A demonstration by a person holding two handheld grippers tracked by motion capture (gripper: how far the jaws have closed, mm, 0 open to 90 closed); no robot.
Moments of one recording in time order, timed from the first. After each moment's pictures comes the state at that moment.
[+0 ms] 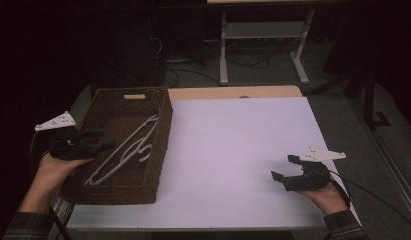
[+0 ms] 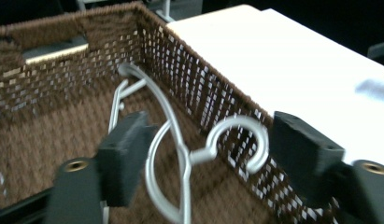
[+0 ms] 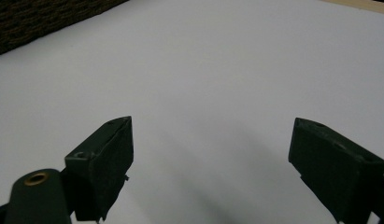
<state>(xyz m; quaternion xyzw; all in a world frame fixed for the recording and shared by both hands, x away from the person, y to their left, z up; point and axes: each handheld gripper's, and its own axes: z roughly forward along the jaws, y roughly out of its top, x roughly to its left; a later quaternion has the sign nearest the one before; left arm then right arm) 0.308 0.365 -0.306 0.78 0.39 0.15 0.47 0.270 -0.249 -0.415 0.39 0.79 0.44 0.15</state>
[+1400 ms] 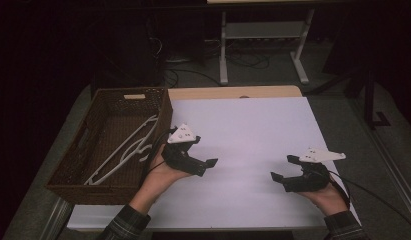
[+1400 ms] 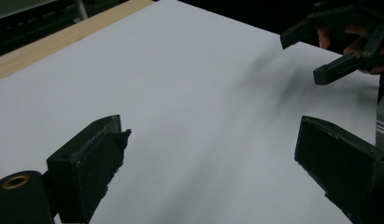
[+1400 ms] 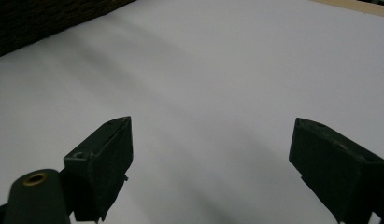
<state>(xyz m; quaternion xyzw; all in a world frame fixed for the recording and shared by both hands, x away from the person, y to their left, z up) 0.310 0.122 -0.357 0.84 0.25 0.11 0.47 0.268 -0.247 -0.414 0.39 0.79 0.45 0.15</state>
